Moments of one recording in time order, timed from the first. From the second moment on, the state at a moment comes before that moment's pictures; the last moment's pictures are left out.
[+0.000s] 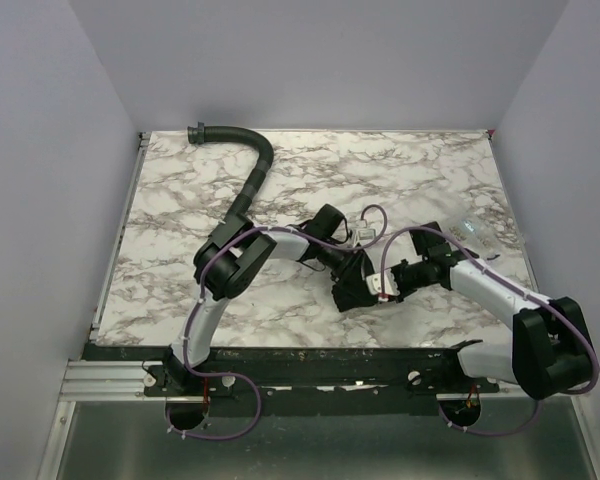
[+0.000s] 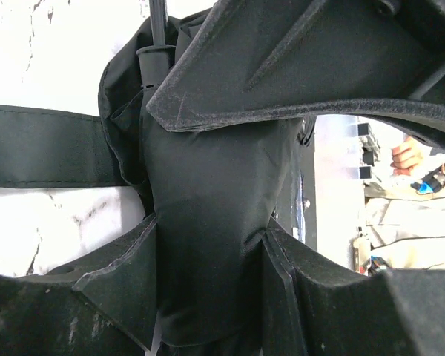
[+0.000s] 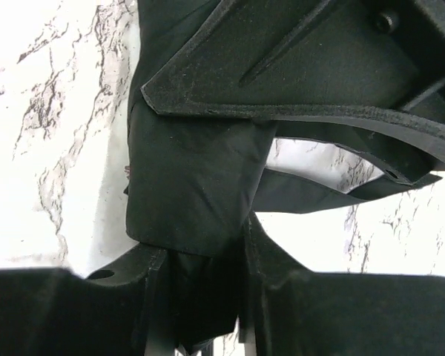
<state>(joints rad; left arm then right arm) -0.76 2.22 1.30 0.00 1.18 -0.21 0.31 1.28 0.60 -0.53 -0.65 -1.63</state>
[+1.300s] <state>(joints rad) -1.08 1.46 0.61 0.49 0.18 0.38 0.31 1.68 0.98 -0.91 -0.71 -1.49</state>
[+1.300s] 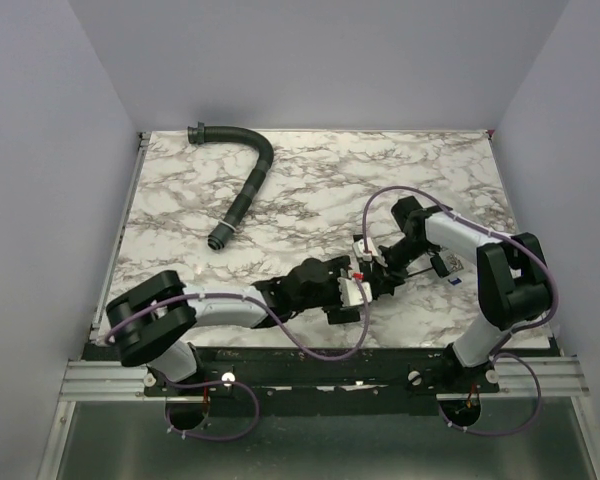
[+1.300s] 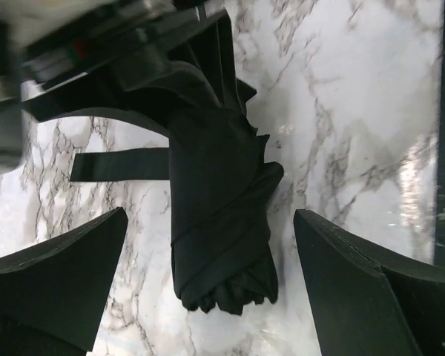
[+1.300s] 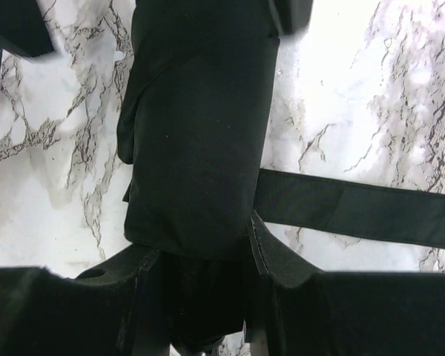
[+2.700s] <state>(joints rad) -0.87 2.00 1.16 0.08 0.60 0.29 0.07 1.58 1.27 -1.19 -0.87 -1.57</state>
